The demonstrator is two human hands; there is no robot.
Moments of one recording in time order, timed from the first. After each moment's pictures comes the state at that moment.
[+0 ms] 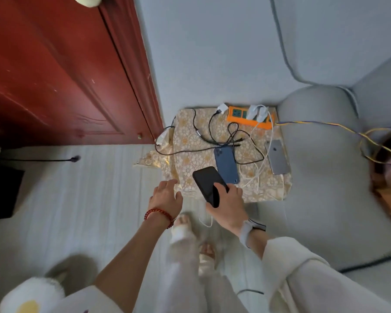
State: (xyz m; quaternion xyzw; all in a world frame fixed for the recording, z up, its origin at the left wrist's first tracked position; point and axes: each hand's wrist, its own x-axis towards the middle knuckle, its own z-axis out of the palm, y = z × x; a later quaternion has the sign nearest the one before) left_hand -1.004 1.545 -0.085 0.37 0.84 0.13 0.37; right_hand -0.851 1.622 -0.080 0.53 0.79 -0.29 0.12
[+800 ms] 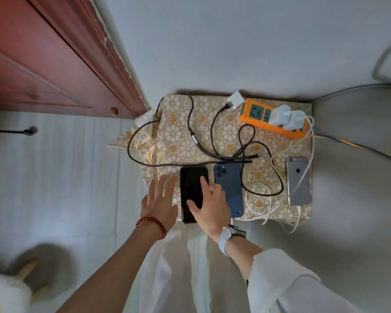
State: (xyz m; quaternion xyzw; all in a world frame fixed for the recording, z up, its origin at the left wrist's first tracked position) left_hand -1.036 1.649 -0.226 0.39 0.81 -0.03 0.44; right_hand -0.918 1.727 -0.221 0.52 0.77 -0.32 0.19
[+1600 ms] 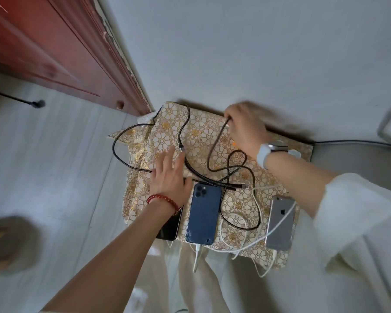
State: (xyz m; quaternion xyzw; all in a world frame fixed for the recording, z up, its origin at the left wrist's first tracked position) left_hand -1.009 1.766 -0.217 0.30 0.89 0.14 0.32; right_hand -0.972 1.979 -0.202 0.24 0.95 -0.20 0.06
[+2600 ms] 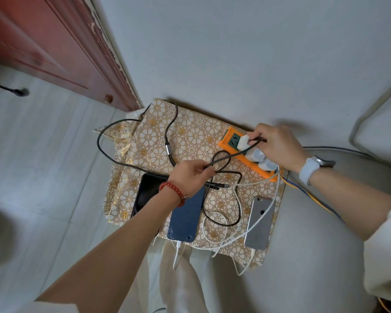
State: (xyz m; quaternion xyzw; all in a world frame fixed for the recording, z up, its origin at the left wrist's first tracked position) left_hand -0.986 1.819 -0.194 0.21 0.77 0.37 0.48; right_hand -0.896 2.034 -0.160 0.25 0.92 -0.28 0.11
